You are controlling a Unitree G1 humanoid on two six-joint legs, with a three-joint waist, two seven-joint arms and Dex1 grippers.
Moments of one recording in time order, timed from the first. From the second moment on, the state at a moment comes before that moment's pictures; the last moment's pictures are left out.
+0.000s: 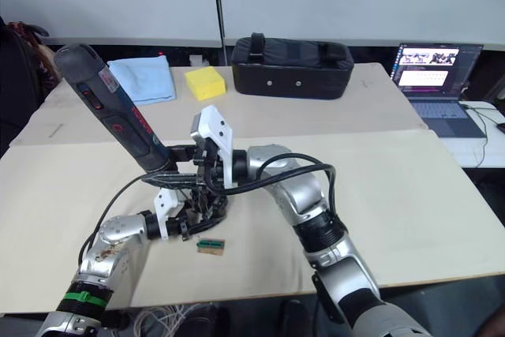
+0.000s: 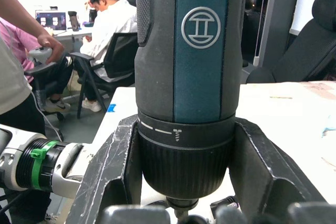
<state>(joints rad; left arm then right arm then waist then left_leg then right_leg) -0.23 0.46 -0.08 0.19 -0.25 0.02 -1.03 -0.81 -0.08 0.30 0.01 0.42 0.45 0.98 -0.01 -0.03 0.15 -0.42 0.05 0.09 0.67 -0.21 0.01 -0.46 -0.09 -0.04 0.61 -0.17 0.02</state>
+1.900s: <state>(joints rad) -0.22 0.46 -0.08 0.17 -0.27 0.06 -1.02 -0.69 -0.09 0.27 0.01 0.42 0.35 0.97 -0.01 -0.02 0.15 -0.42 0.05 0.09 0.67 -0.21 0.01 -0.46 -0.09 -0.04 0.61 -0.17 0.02</state>
